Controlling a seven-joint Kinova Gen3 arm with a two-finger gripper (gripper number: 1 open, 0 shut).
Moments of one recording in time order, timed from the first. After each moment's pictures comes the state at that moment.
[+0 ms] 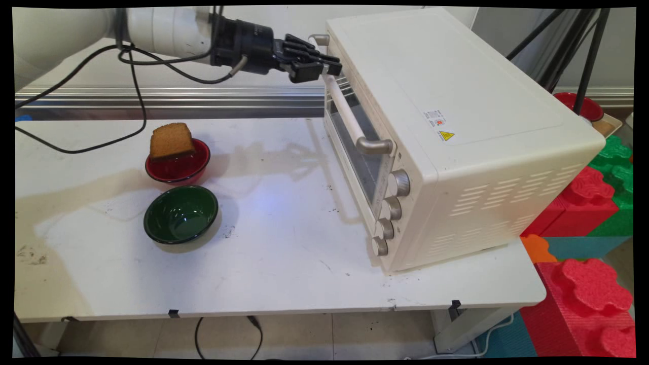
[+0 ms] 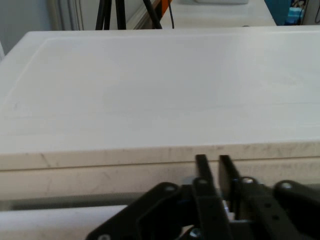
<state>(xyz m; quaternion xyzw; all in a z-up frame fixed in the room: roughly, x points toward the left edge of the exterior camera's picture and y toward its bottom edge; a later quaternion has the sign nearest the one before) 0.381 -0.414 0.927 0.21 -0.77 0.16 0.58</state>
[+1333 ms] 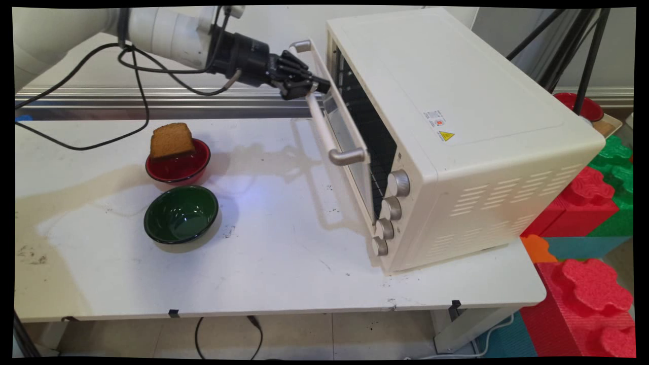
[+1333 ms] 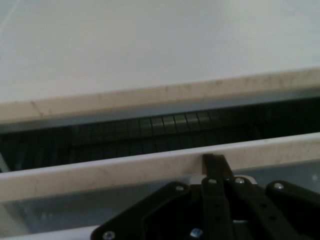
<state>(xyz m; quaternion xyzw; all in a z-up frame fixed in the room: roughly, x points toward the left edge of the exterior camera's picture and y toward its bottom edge) 0.394 -0.422 0.916 0.18 -0.82 0.15 0.52</state>
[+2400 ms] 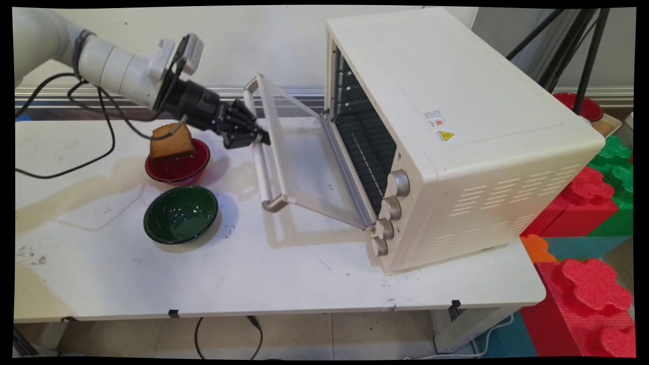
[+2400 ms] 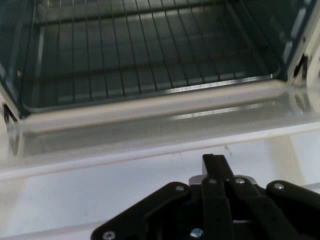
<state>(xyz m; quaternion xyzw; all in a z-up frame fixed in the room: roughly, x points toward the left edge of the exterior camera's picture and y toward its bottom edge) 0.466 -0.369 0.868 0.18 -0.87 0.12 0.44</state>
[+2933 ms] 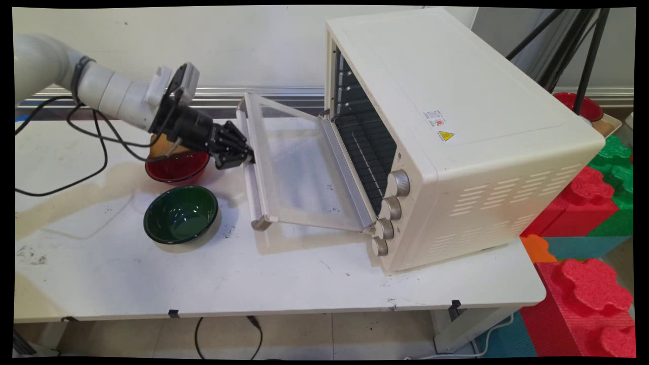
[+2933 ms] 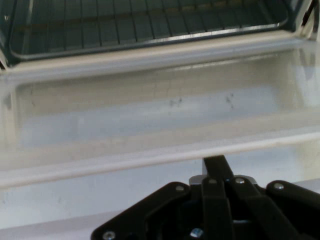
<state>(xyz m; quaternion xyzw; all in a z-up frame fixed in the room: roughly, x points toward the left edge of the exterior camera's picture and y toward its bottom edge) 0.482 -0.355 0.829 0.19 -0.88 0.12 0.42</state>
